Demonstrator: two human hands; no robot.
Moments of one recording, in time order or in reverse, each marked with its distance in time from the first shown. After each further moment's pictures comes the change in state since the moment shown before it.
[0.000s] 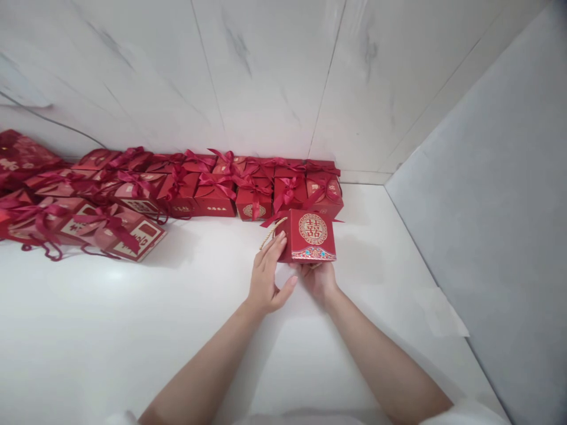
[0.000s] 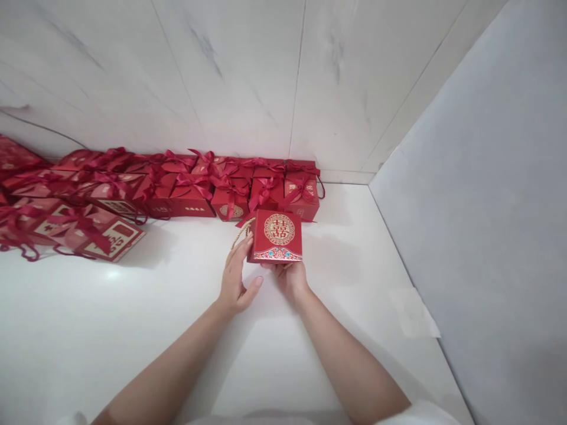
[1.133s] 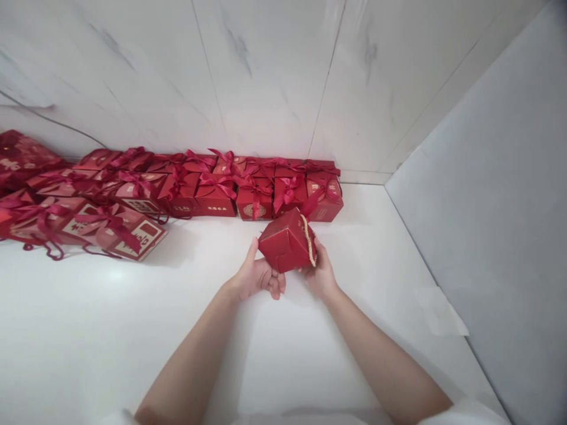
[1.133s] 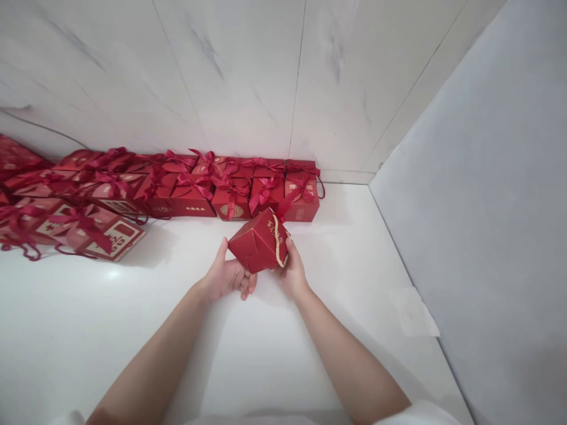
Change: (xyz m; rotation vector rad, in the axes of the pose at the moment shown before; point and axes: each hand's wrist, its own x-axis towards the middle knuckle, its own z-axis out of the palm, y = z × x) left_hand 0.031 -0.011 -0.046 -0.435 -0.694 -0.912; right_hand -0.009 -0.015 0.017 -0.058 -0.060 0.060
